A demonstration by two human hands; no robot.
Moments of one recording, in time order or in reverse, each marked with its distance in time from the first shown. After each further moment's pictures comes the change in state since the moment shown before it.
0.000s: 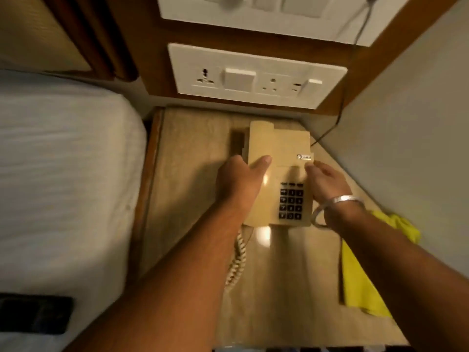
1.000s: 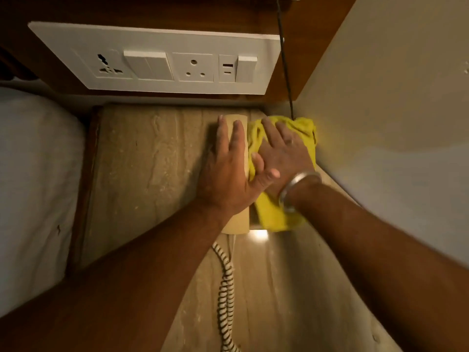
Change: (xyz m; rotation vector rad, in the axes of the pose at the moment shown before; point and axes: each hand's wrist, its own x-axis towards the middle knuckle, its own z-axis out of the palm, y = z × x) left_hand 0.033 0.006 0.079 0.507 0.096 0.666; right_hand 0.105 0.024 -0.006 -1.168 -0.069 -0.739
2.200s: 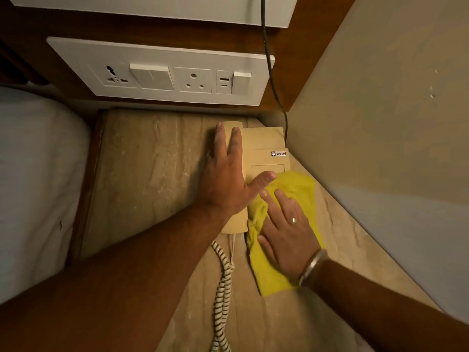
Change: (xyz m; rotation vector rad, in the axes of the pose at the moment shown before) left_hand 0.003 0.010 0.005 0.082 -0.011 -0.091; right_hand -0.128 0.010 0.039 0.004 0.023 -0.267
